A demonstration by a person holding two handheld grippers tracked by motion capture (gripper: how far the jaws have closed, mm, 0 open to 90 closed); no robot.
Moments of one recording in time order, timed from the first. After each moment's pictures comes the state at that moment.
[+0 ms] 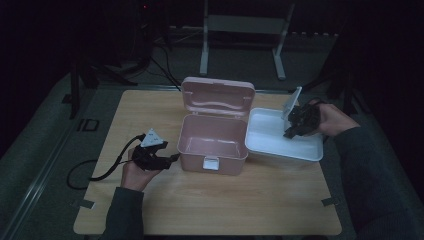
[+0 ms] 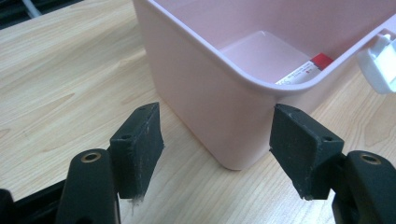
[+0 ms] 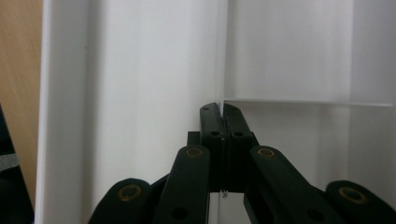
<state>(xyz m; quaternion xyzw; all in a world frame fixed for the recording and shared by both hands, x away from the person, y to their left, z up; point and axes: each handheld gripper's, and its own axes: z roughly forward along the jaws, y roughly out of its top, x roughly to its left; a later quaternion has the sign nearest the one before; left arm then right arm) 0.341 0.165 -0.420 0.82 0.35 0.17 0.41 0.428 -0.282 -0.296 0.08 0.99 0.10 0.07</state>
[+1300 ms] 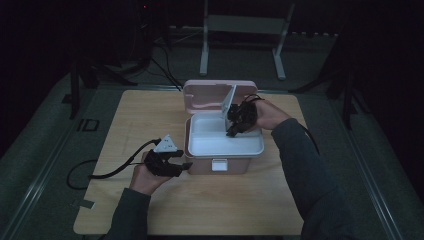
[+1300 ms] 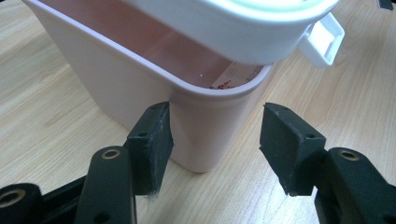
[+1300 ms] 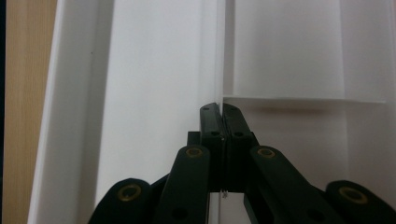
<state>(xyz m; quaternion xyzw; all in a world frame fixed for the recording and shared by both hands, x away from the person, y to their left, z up) 0.333 0.134 -0.421 0.86 0.28 0.12 0.42 0.451 -0.126 -0.319 -0.01 0.99 0.15 0.03</state>
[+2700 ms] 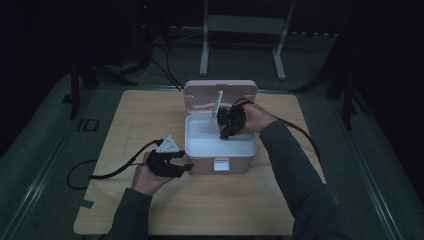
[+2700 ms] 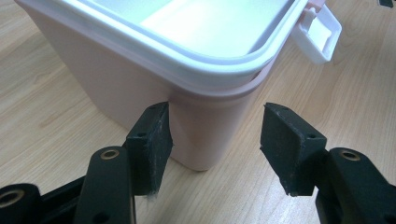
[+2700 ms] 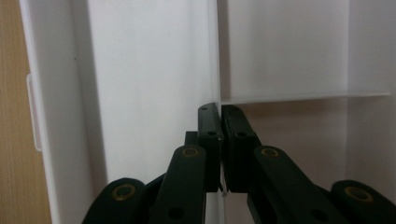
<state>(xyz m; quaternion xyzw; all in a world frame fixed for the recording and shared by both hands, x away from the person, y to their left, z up) 0.331 0.128 -0.420 0.86 0.28 0.12 0.41 0.462 -0.102 -0.347 -0.01 0.99 0.11 0.03</state>
